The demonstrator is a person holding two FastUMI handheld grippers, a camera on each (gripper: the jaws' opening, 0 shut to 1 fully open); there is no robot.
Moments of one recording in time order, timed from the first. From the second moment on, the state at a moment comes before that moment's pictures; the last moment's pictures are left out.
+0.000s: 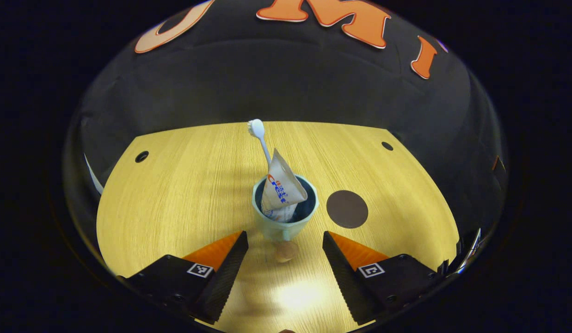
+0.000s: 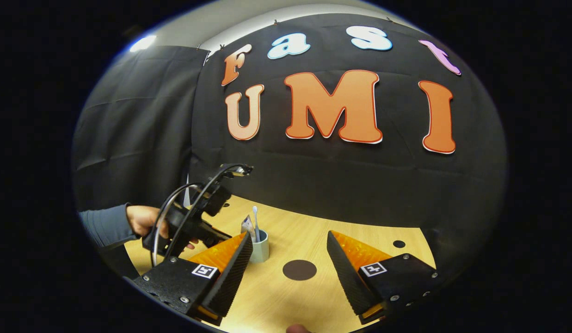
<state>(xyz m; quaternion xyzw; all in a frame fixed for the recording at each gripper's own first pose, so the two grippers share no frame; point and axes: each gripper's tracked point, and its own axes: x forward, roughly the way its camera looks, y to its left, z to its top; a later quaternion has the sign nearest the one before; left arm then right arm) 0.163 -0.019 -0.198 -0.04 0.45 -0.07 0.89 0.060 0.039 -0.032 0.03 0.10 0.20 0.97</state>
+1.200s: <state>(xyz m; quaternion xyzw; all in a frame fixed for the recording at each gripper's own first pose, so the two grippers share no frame) 0.161 0.029 -0.225 0.01 0.53 -0.02 0.85 0.016 0.031 -0.043 0.05 0.09 0.21 0.97</state>
